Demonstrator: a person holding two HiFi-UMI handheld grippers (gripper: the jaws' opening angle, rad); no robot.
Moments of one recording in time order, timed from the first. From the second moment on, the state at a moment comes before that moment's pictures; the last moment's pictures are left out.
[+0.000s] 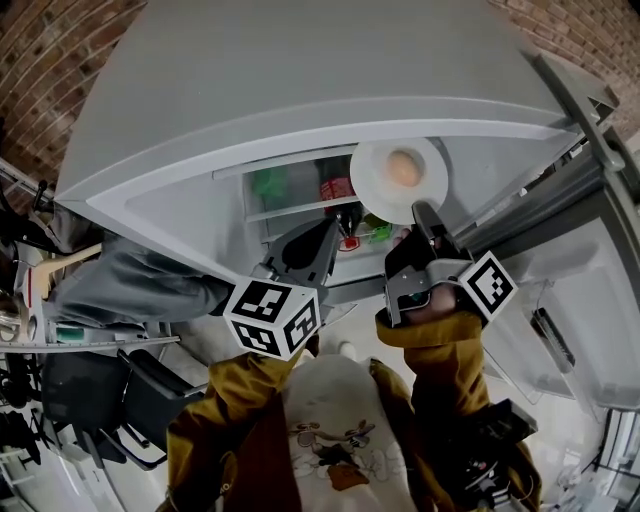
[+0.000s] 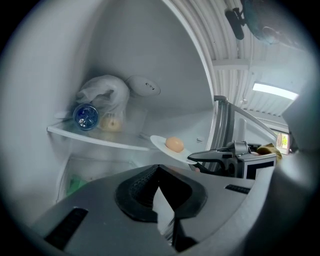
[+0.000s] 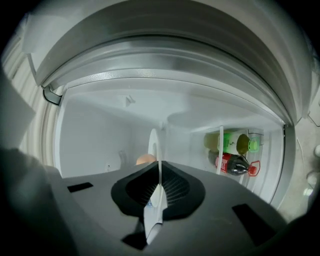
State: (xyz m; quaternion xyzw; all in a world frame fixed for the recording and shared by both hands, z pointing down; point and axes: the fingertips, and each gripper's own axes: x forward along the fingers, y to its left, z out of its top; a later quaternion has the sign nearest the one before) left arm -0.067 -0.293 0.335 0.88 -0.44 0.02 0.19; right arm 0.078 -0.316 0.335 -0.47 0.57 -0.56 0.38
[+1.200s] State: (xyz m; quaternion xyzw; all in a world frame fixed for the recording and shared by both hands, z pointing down) left arm -0.067 -0.335 0.344 0.88 -0.45 0.03 0.18; right arm 0.080 -0.381 0.335 -0.49 0.55 -0.56 0.39
